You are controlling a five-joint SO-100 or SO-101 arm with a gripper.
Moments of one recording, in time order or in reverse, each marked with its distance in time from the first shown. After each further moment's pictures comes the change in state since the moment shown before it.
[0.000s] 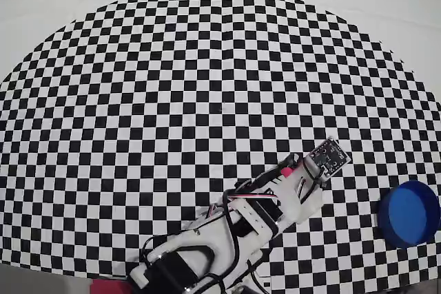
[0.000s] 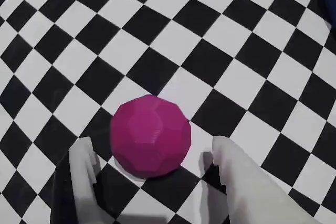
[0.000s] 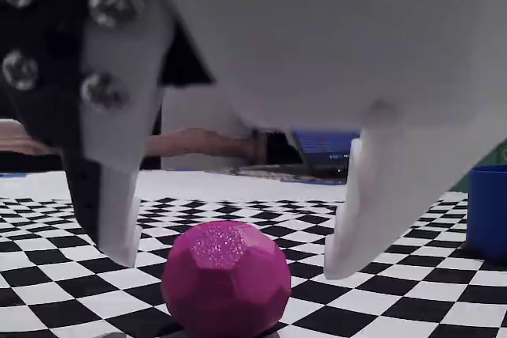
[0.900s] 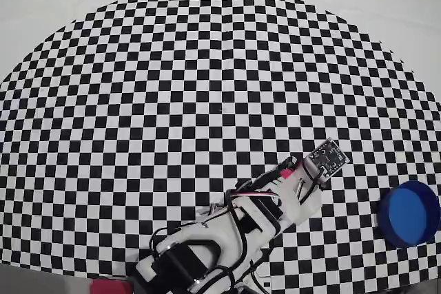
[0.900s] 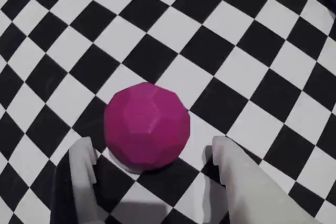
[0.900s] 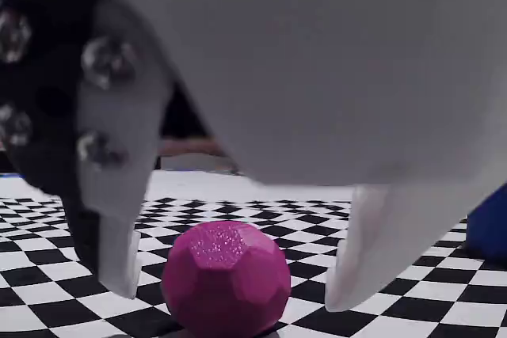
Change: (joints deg) arm 0.0 -6.1 -0.6 -3.7 -0.2
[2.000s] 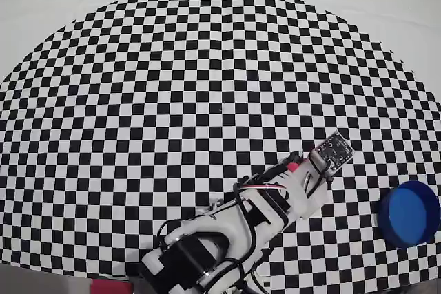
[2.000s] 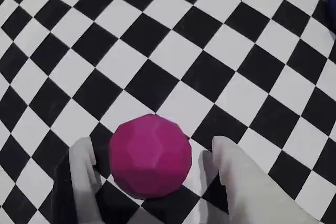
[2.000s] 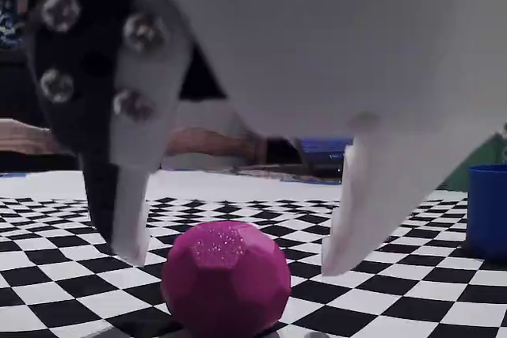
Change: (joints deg) arm 0.0 -5.4 -5.5 -1.1 0.0
